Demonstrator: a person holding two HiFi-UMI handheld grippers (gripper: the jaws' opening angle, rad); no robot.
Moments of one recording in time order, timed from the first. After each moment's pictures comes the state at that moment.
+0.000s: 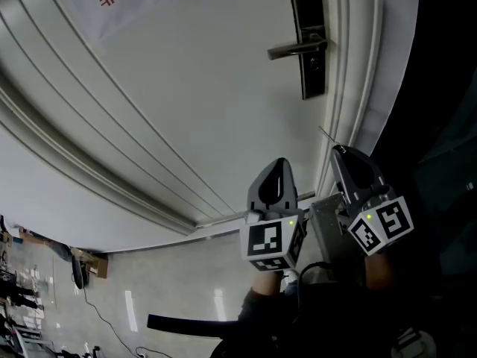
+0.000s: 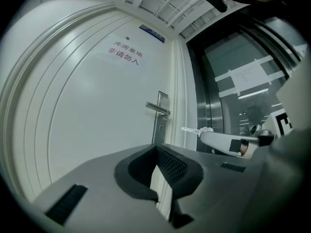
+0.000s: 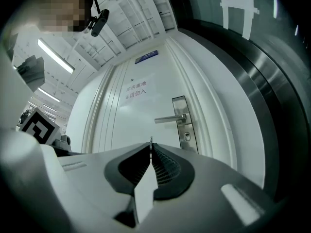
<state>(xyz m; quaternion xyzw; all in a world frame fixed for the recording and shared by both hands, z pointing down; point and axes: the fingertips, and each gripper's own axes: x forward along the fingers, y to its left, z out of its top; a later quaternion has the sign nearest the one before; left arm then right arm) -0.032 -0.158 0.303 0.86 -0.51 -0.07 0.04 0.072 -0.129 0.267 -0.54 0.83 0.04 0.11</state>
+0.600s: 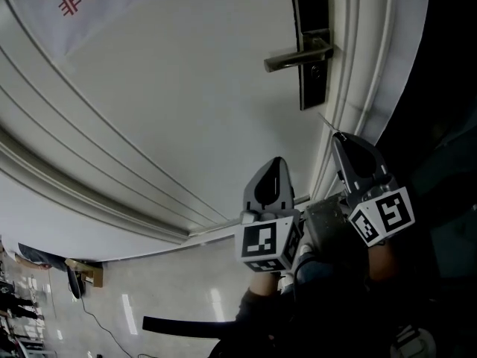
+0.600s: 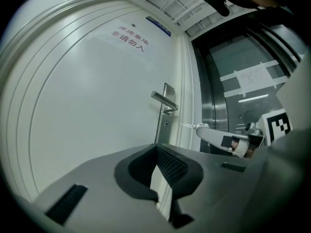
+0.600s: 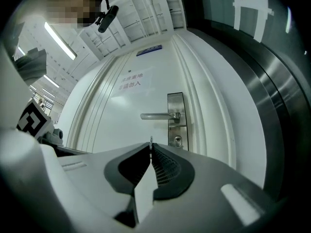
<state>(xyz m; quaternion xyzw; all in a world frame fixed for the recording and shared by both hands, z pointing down) -0.018 -0.224 0.307 0.87 -0.48 -0.08 0.07 0.092 -0.205 0.263 -0.56 0.82 0.09 0.07</state>
